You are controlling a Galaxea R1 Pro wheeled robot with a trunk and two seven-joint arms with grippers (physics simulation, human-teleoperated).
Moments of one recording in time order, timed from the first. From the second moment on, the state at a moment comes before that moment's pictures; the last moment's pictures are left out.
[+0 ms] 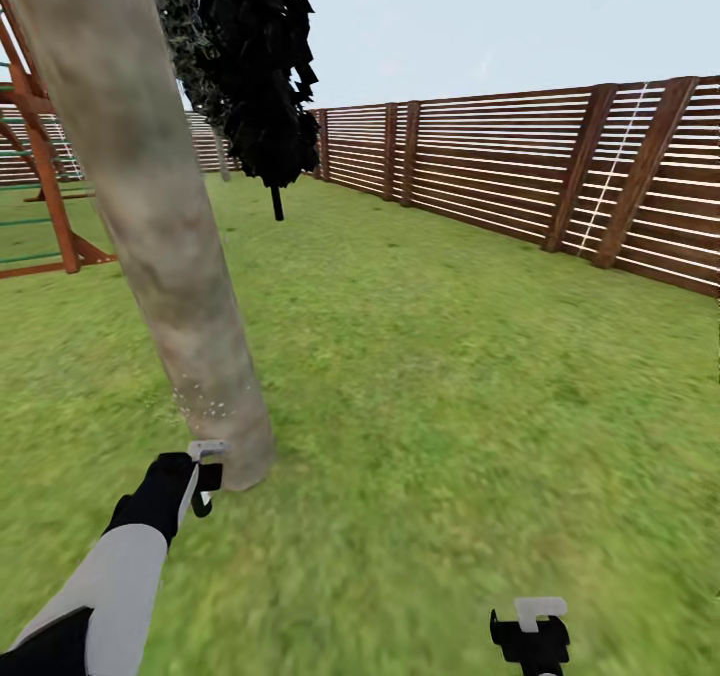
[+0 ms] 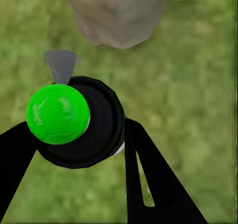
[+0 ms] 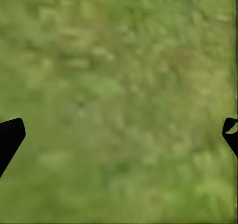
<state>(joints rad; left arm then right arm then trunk) -0.81 0.01 0.46 -0.61 -0.47 0.61 -0.07 -0.46 -0.01 -0.54 -0.12 0.66 -0.35 -0.23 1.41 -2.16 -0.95</state>
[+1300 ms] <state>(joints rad) -0.91 -0.03 0.46 -0.66 -0.47 0.64 -0.07 -0.46 -0.01 -0.54 -0.12 0.67 -0.35 -0.23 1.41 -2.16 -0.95</state>
